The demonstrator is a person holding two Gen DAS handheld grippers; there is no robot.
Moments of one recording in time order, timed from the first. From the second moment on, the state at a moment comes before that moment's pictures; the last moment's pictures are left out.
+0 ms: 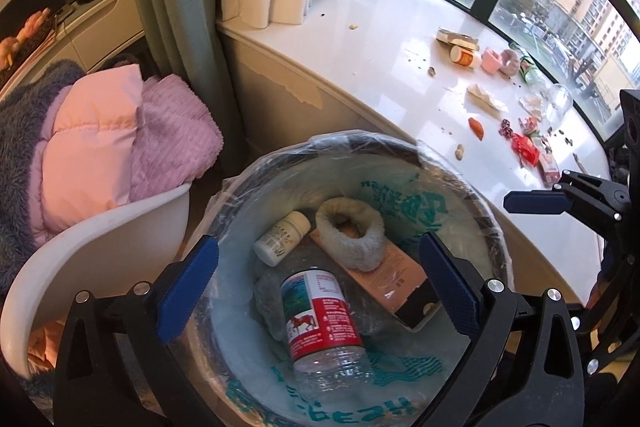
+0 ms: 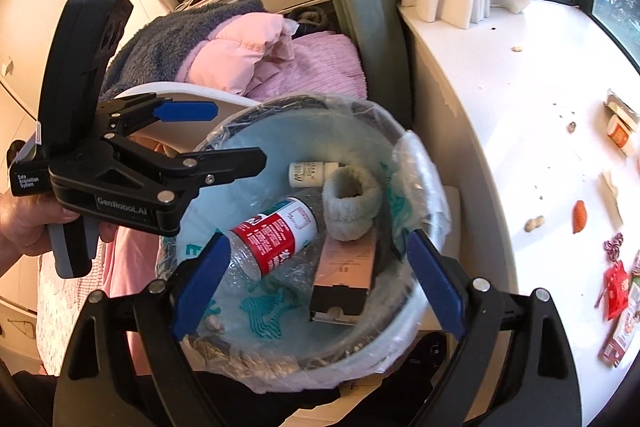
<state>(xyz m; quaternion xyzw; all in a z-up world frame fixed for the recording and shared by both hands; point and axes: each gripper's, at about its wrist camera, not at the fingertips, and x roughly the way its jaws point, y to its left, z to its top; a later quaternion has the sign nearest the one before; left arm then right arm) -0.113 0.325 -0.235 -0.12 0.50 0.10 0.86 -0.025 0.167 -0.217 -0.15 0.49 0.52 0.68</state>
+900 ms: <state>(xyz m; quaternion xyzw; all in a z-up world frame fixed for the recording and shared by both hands) -0.002 0.217 -0.219 -0.07 0.49 -0.03 0.87 0.057 0.018 -0.205 -0.06 0.49 0.39 0.78</state>
